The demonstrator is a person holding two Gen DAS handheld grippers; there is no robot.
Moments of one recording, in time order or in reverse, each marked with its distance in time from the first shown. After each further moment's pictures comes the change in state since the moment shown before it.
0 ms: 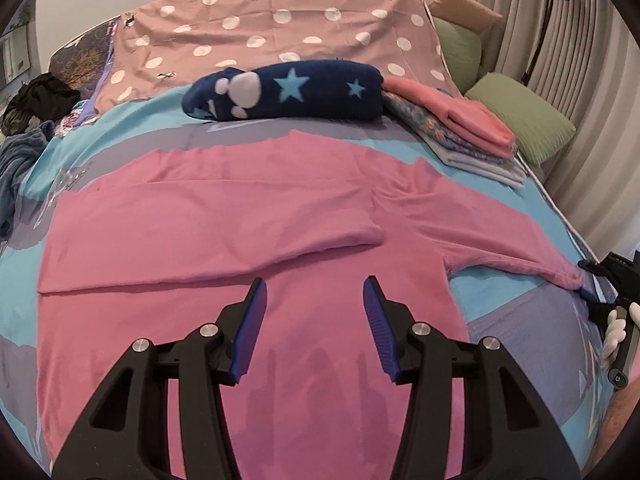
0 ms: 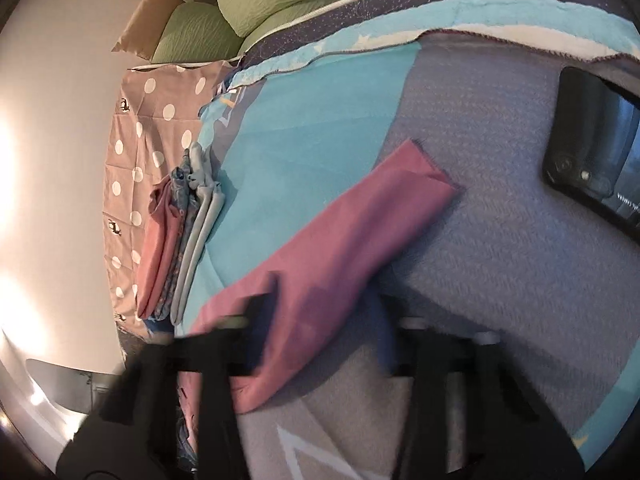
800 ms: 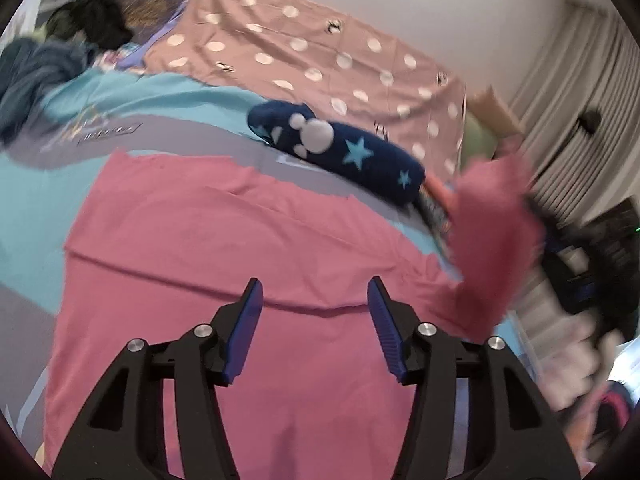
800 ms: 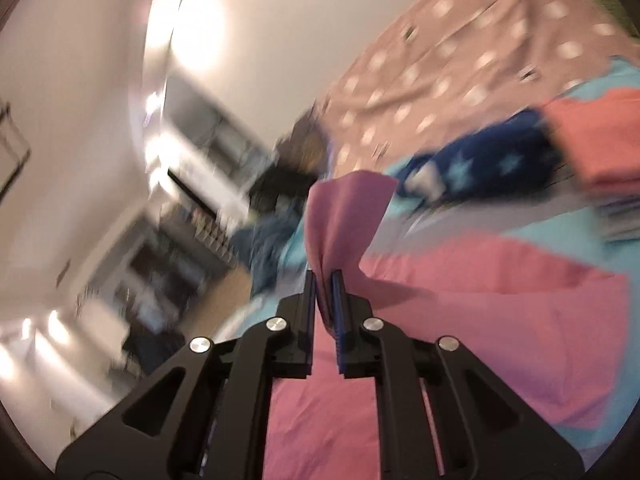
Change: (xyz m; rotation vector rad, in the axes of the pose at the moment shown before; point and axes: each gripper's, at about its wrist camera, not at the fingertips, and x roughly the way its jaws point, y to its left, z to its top) left arm -0.070 0.130 -0.004 -0.385 -0.148 -0.185; right arm 0.066 0.343 -0.262 -0.949 0.488 0.625
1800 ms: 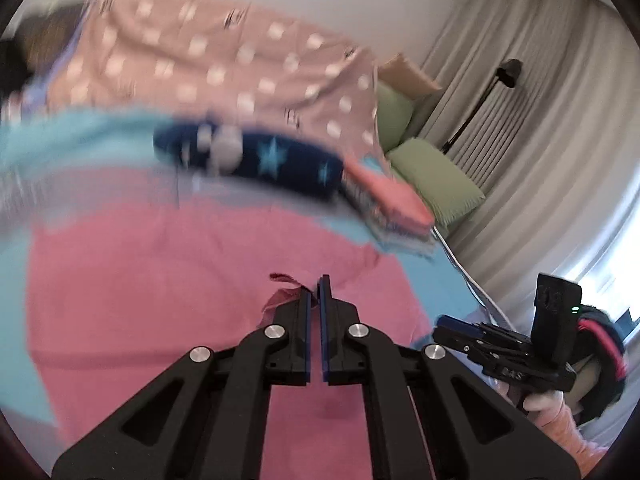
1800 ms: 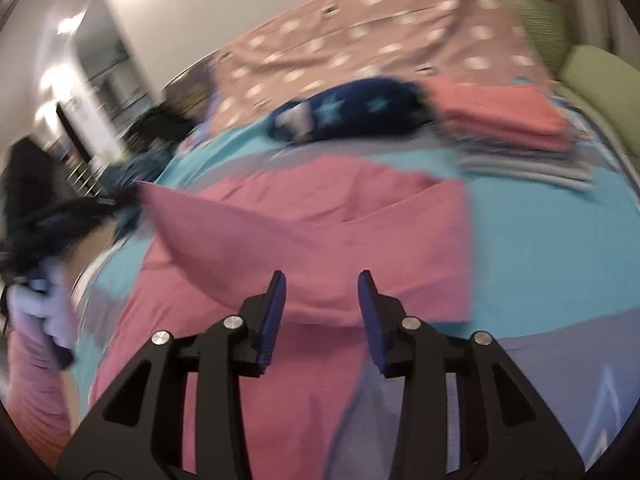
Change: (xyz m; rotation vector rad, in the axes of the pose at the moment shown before) left arm 0.009 -0.030 0.057 0.289 0.058 -0.242; right arm -0.053 -0.023 -0.079 -0.080 0.014 -0.583
